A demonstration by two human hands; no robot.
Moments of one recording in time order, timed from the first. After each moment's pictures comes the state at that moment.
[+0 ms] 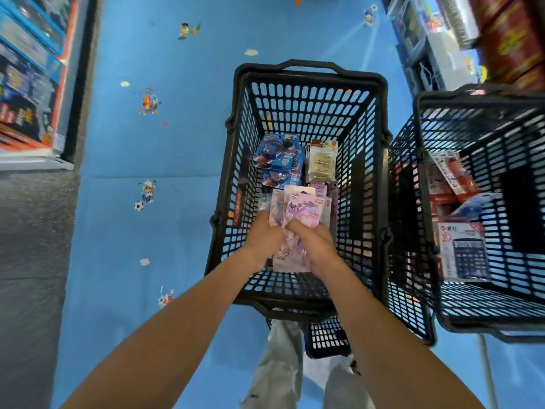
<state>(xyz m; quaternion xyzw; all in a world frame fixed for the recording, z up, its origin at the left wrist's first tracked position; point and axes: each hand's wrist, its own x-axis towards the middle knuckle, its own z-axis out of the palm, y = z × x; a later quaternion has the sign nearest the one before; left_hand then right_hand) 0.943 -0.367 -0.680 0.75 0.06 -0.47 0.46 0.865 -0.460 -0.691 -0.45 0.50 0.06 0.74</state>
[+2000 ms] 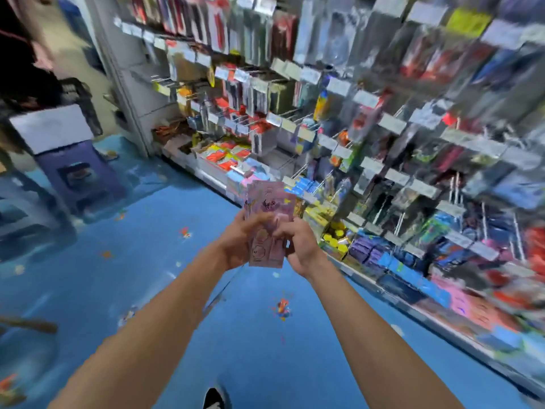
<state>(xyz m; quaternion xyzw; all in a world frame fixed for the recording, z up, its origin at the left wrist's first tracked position) -0.253 -0.482 -0.399 0.08 -0.52 -0.83 -0.19 -0.247 -0.340 -0.386 0.07 0.59 -0.78 0.18</state>
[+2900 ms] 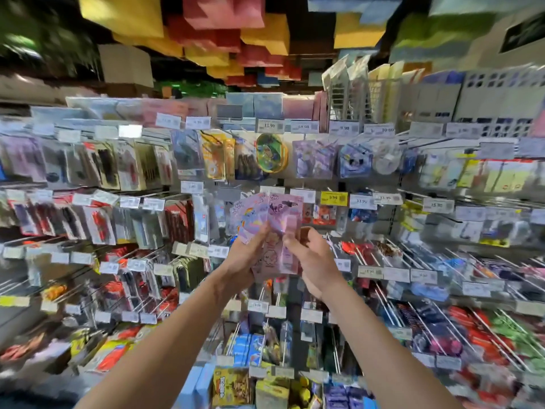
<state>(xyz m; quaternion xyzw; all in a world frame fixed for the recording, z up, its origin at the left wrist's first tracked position) -0.593 -0.357 -0.176 -0.23 -0.56 -0.77 -0.20 -0.515 -0.215 -0.176 0.03 0.66 -0.72 -0.23</state>
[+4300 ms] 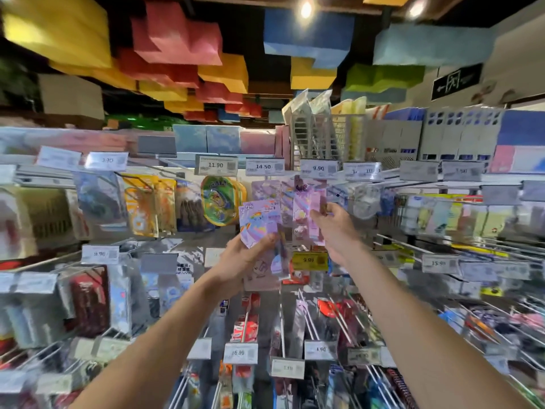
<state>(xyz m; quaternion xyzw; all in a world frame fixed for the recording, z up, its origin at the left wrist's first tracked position) -0.764 -0.197 -0.111 -0.37 -0.55 -0.73 -0.16 -0.694 0.003 -0.063 0.13 0.69 -0.61 -0.37</state>
